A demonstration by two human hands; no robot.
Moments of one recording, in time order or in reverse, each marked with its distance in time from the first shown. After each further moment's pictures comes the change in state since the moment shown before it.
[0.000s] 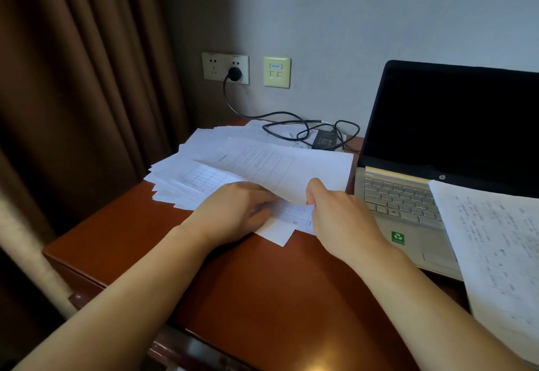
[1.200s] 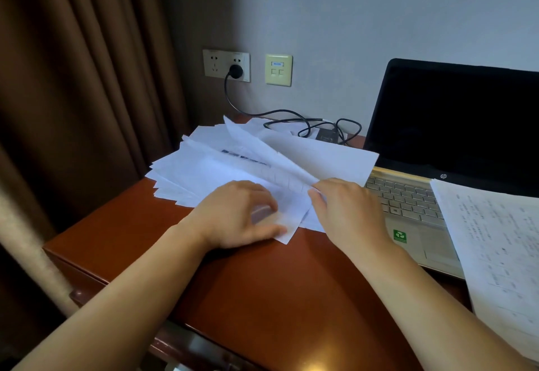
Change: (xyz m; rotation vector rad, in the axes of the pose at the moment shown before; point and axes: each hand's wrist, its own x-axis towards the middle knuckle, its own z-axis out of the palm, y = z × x) left_hand -0.008 -0.003 -0.005 -0.015 -0.031 0.046; right_hand 0.004 0.000 -0.001 -0.048 0.130 0.103
